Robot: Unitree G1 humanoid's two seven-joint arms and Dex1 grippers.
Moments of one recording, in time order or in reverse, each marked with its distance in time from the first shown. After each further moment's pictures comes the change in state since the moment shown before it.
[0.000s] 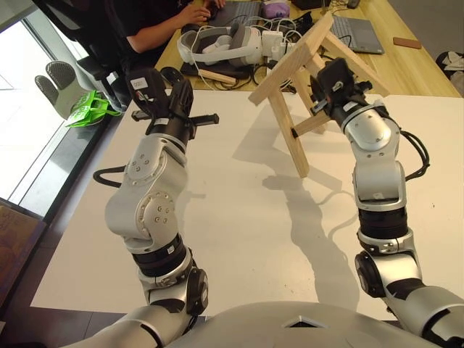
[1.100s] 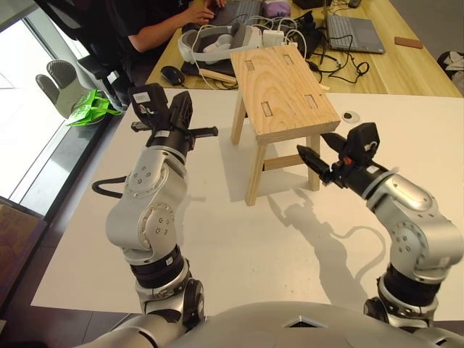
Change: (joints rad) left arm 0.106 0.018 -0.034 -0.055 0.014 -0.012 0.000; right arm 0.468 -0.129 -0.146 -0.623 0.734 0.503 0.222
